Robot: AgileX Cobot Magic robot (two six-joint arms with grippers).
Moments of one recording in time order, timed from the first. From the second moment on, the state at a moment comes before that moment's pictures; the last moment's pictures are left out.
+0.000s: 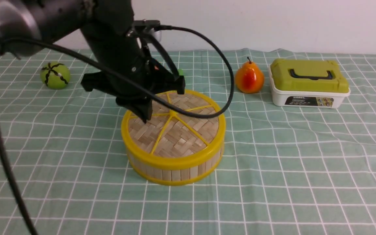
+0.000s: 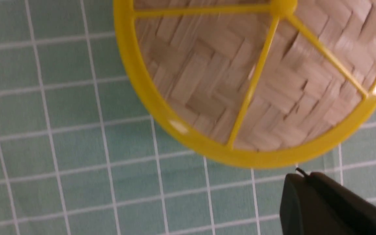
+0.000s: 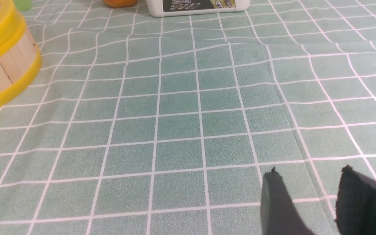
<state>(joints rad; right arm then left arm) -0.03 -0.01 0.02 0.02 0.39 0.13 -0.50 1.85 -1.83 0.05 1.23 -0.41</state>
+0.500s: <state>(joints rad) -0.03 -0.01 0.02 0.02 0.39 0.13 -0.50 2.15 -2.08 0.10 1.19 -0.38</state>
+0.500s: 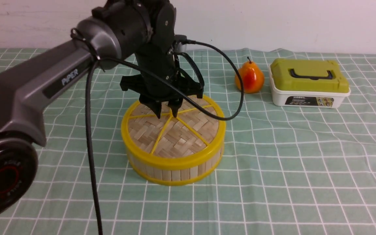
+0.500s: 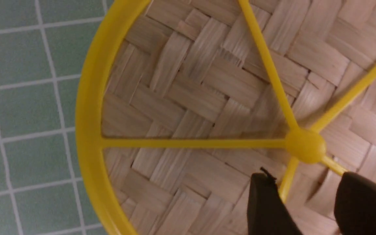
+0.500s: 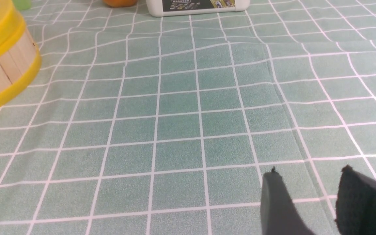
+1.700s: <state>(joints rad) -0.03 -0.01 0.02 0.02 0.39 0.13 -0.50 2.21 -2.08 0.14 1.08 -0.36</state>
